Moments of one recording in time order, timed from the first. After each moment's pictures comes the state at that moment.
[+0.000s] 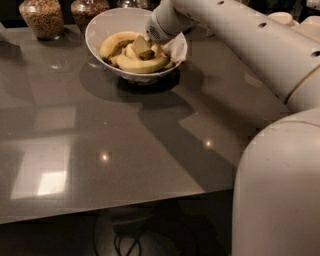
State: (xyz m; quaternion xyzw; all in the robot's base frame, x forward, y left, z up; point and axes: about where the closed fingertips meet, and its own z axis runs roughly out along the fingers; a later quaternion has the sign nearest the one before) arm 0.775 0.046 0.911 -0.43 0.80 0.10 0.39
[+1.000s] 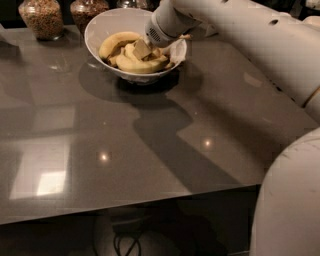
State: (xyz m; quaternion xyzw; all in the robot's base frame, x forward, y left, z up) arm 0.740 0.043 0.917 -0.43 0.82 0.09 0.37
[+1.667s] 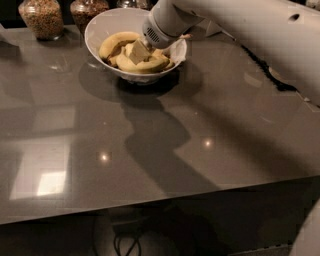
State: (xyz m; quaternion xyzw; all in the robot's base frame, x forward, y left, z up) arm 0.697 0.045 0.932 -0.44 0.82 0.08 0.36
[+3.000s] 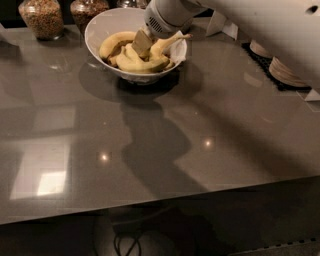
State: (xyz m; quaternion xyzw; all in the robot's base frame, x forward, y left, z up) arm 0.696 0.032 0.965 -0.44 0.81 0.04 0.39
